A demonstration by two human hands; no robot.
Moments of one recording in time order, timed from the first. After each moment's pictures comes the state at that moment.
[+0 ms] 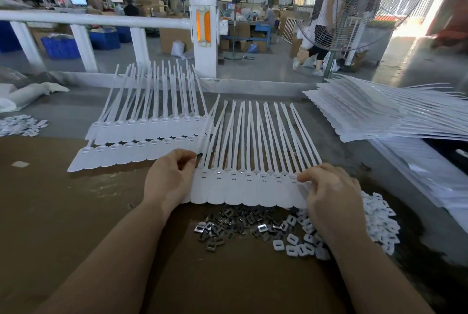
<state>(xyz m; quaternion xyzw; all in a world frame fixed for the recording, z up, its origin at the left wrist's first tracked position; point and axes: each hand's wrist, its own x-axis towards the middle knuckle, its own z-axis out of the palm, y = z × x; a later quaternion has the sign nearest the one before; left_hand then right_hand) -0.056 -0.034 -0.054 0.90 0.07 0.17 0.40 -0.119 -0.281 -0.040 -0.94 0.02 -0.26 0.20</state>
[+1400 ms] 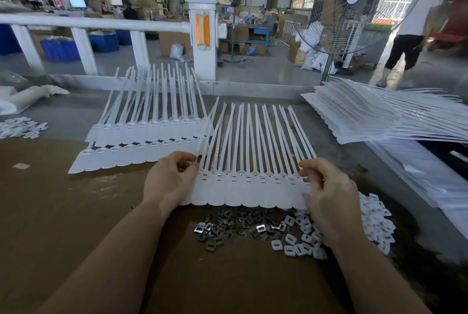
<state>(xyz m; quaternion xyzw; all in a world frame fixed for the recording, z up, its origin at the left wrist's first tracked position) -0.054 -0.031 -0.057 0.90 0.06 0.17 0.39 -0.120 -0.278 -0.035 -0.88 0.02 -0.30 0.38</state>
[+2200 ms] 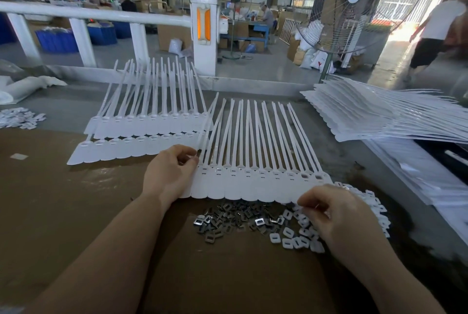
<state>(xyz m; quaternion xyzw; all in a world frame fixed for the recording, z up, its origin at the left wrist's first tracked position) -0.053 -0.029 -0.057 0.90 0.05 0.16 0.40 -0.165 -0.290 -0.020 -0.96 -0.06 -0.16 0.21</state>
